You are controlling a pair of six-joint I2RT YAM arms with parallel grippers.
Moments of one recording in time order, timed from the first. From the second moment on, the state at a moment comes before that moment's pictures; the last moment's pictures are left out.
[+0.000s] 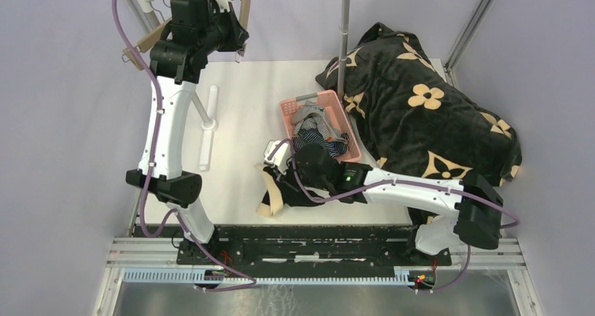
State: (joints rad) left arm -0.27 1.75 2.39 -0.95 0.07 -0.20; right arm 1.16 1.47 1.06 -0.08 0.04 -0.14
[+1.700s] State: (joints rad) left arm -0.21 1.82 2.36 -0.79 0.04 -0.28; right arm 0.79 1.38 1.12 0.49 0.50 -0.44
